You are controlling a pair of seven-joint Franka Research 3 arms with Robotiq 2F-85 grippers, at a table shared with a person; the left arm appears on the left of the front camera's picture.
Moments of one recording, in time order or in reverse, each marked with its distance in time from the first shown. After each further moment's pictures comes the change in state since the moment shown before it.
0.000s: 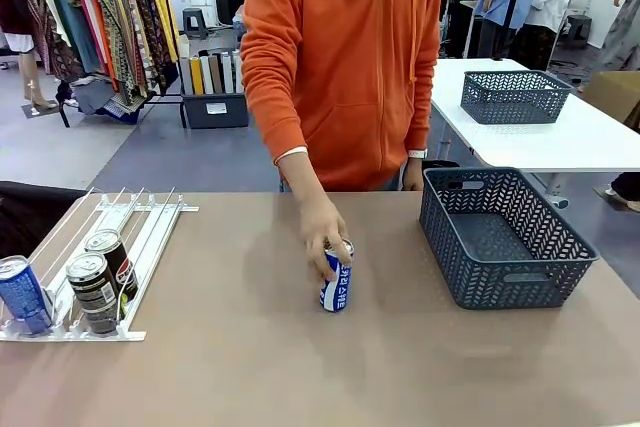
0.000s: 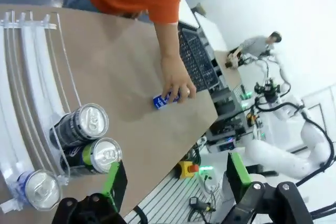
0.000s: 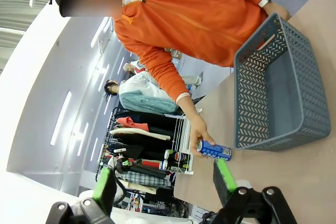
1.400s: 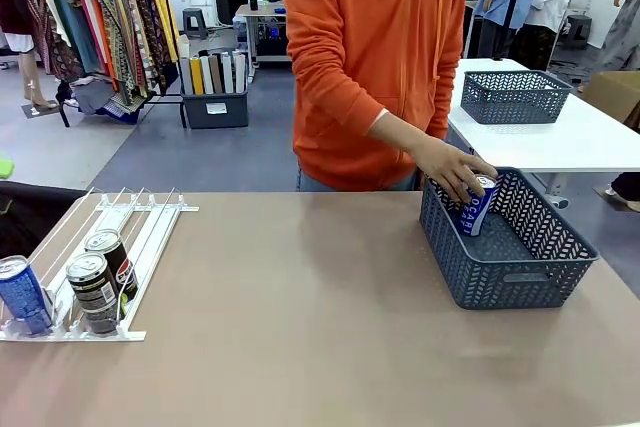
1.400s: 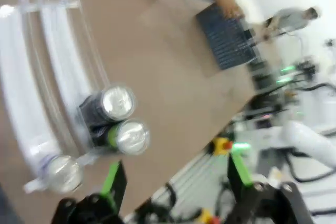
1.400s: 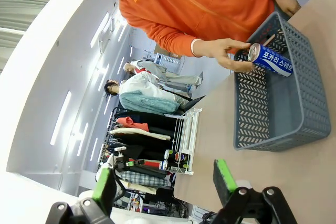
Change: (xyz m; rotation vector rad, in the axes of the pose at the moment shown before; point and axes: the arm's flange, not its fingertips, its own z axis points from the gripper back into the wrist) left arm 0.006 -0.011 -0.009 0.210 0.133 -0.042; right arm 0.000 0.000 0.000 0.000 0.000 0.000
